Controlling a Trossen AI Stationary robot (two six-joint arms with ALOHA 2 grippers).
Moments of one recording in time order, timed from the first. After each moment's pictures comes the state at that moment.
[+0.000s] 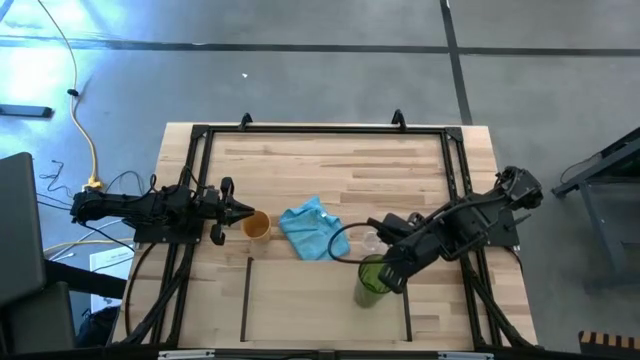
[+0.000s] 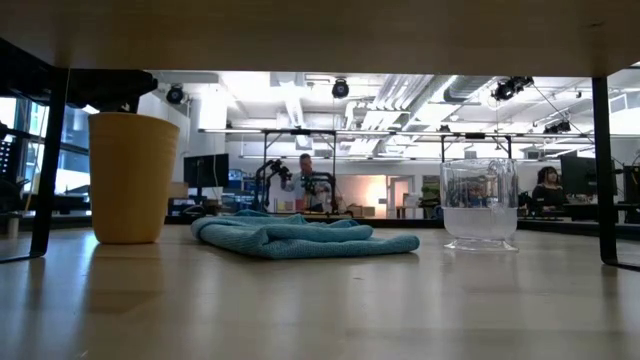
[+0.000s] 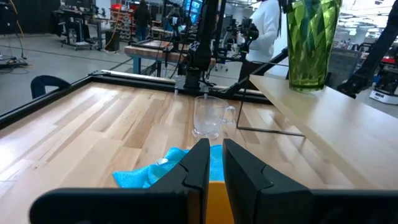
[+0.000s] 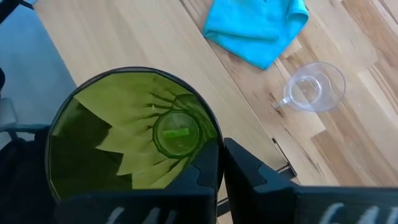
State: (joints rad) left arm 0.06 0.08 0.01 0.03 -0.03 -0.14; right arm 0.55 1.67 1.99 -1.48 0.16 1.11
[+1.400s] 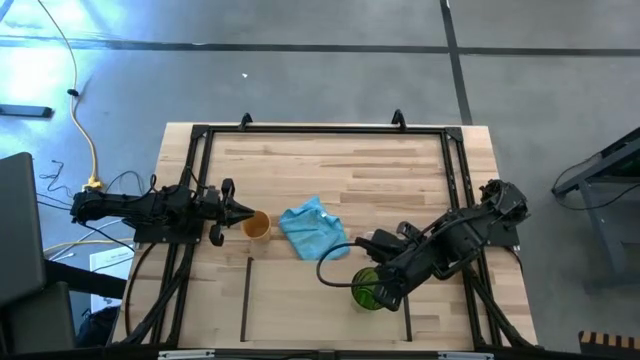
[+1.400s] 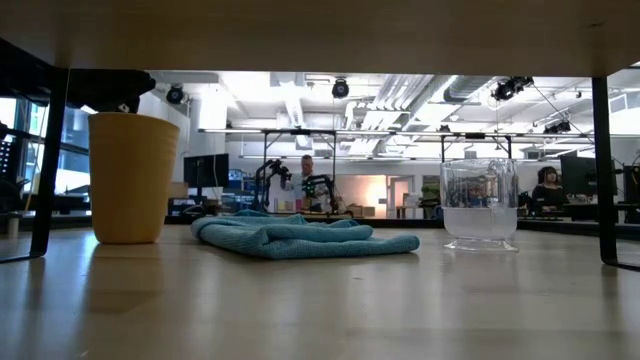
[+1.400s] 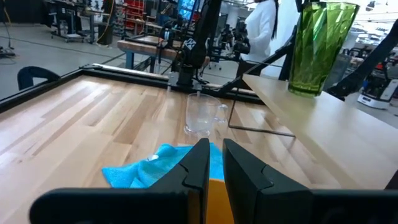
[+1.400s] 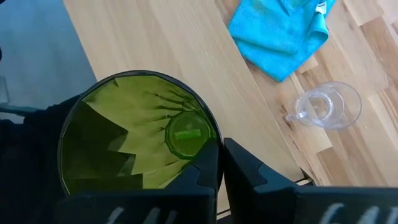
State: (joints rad) left arm 0.06 0.08 0.01 0.02 -0.01 -0.18; right arm 0.59 1.84 2.25 -1.57 0.19 1.02
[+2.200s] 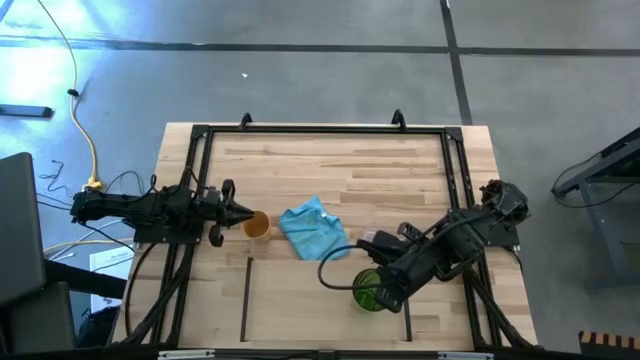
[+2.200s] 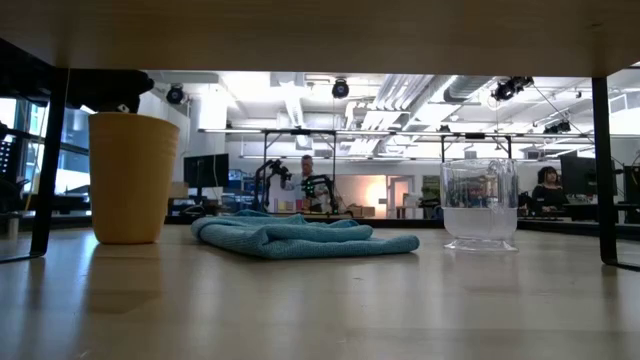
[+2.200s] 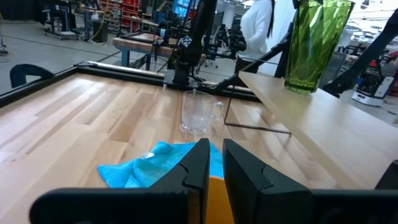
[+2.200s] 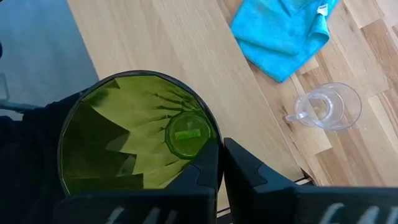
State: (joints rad) left arm 0.06 0.08 0.01 0.01 0.01 -0.18; right arm 0.60 1.84 2.25 -1.57 0.20 1.01
